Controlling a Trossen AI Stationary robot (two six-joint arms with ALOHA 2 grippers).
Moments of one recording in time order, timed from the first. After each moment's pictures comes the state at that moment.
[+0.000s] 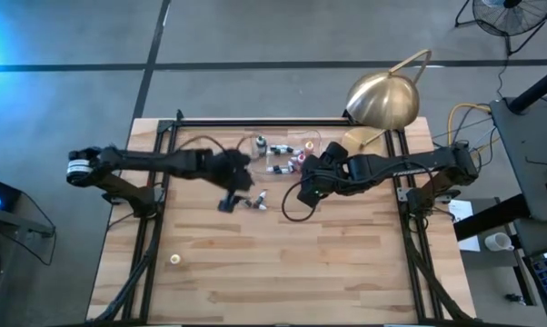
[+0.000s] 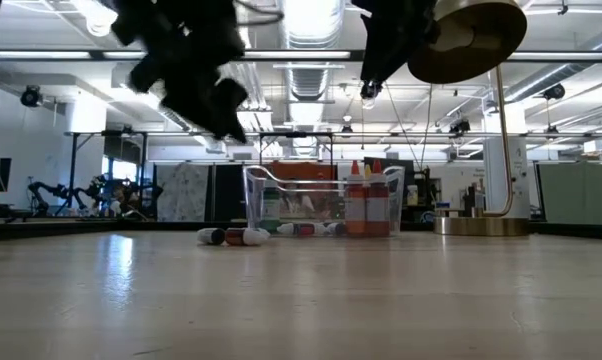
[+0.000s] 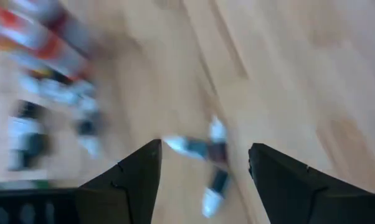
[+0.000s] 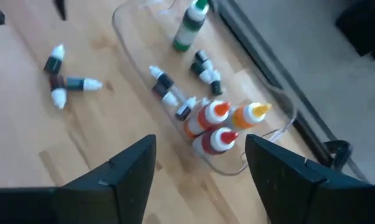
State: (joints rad) left arm 0.16 1.33 0.94 -0.45 0.14 0.43; right arm 0.10 1.60 1.50 -1.03 0.61 0.50
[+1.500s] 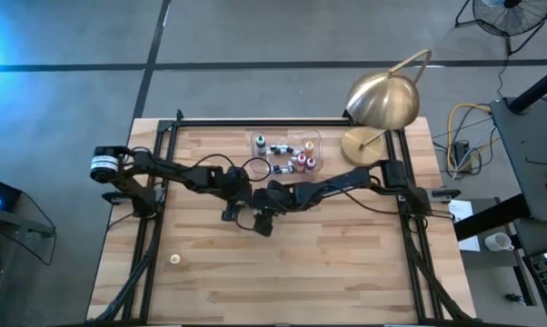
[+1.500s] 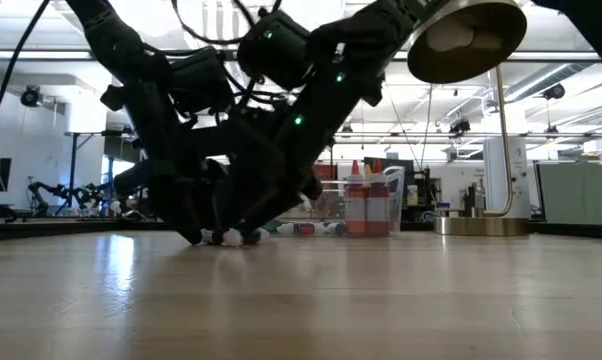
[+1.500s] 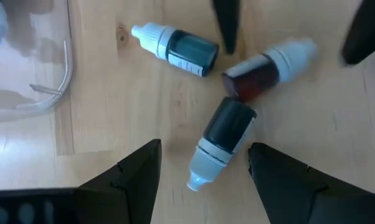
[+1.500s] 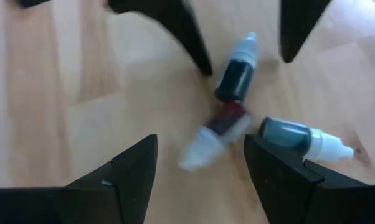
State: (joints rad) left arm 0.14 1.55 0.70 -0.20 0.00 0.28; right arm 0.05 2.18 1.48 -0.21 0.11 0.36
